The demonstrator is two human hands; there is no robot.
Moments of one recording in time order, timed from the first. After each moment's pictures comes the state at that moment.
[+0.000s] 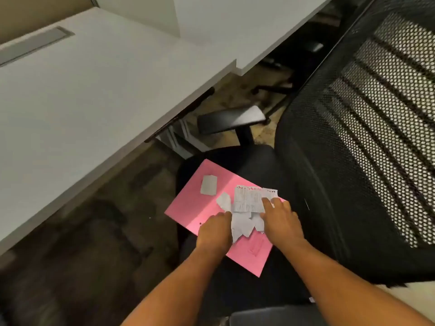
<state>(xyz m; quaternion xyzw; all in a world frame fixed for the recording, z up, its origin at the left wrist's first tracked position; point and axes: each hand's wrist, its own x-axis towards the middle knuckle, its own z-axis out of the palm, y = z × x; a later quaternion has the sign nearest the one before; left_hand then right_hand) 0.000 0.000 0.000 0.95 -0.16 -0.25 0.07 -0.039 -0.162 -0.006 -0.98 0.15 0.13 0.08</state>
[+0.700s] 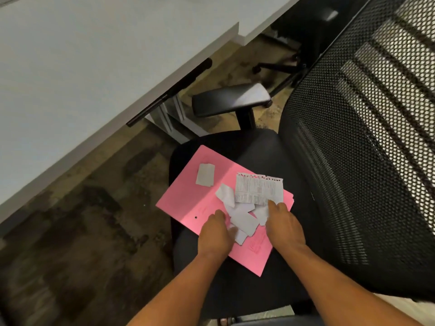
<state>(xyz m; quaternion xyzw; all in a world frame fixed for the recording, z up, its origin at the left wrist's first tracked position) -0.002 0.000 -0.058 0.93 -0.01 -0.28 0.24 -0.040 -0.161 -0.051 -0.95 0.22 0.17 0.14</state>
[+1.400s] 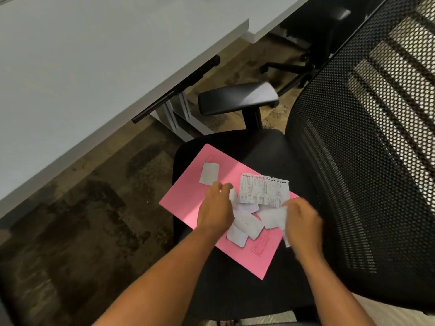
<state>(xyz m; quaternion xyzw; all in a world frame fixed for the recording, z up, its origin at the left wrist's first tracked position) 0.047 -0.008 -0.050 0.96 -0.13 -0.15 0.20 -0.044 -0.165 -0.017 -0.80 0.41 -0.06 0.43</state>
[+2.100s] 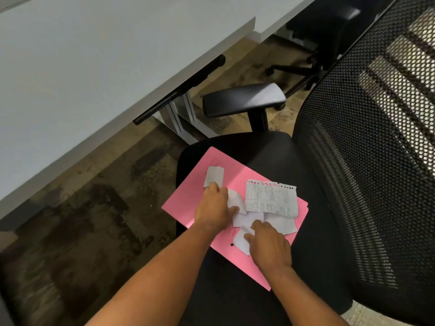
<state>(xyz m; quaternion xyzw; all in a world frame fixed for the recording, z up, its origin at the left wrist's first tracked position) 0.075 0.004 -0.082 0.97 -0.12 -0.16 0.15 -0.041 -0.107 -0.071 -0.94 0.20 0.15 0.22</state>
